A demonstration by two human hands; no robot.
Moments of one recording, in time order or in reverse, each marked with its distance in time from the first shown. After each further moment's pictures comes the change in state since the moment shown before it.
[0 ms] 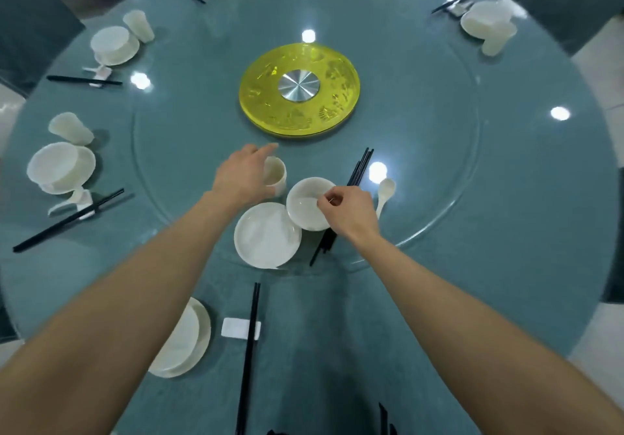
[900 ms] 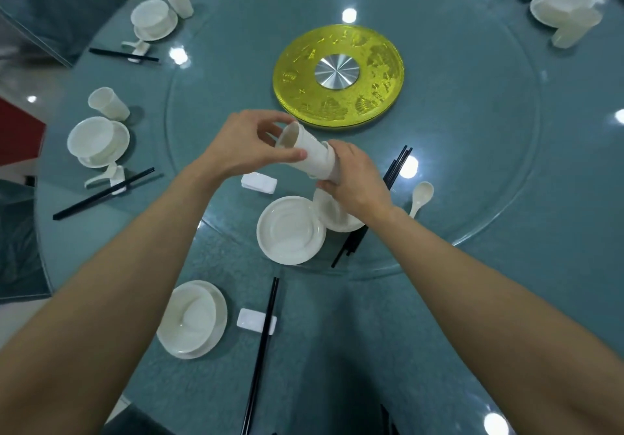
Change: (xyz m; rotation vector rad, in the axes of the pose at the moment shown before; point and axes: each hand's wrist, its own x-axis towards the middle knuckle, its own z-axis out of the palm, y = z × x) left_hand -0.016 -0.015 -0.070 -0.523 0.069 0.062; right_hand 0.056 -0.038 0.017 -0.213 -0.086 -0.455
